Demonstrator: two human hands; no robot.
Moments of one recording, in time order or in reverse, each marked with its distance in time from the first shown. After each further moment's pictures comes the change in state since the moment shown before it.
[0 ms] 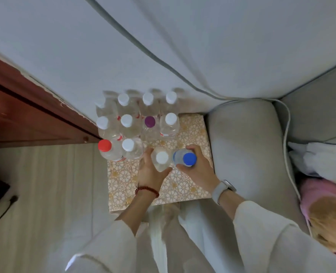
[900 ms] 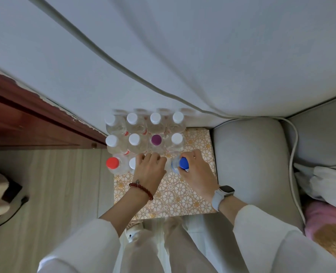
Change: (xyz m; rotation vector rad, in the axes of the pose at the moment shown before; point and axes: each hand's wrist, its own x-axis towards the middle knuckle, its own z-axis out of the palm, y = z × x) left_hand 0.033 0.049 -0.054 0.876 0.013 0.604; right_hand 0.027 -0.047 -0.006 -0.634 -0.012 -0.251
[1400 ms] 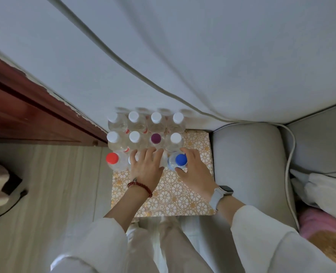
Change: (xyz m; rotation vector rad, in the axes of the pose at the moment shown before) left_hand -0.005 0.006 0.009 -0.105 -0.001 -0.227; right_hand -0.003 -0.001 -0.009 0.120 -0.046 -0.004
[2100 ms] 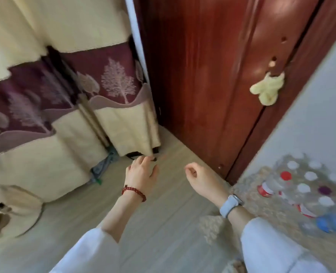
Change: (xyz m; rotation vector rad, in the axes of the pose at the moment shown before) left_hand -0.462 -0.235 -0.145 -0.264 0.623 -0.878; right_hand -0.226 -0.354 0.195 -0.037 -0.425 -0.679
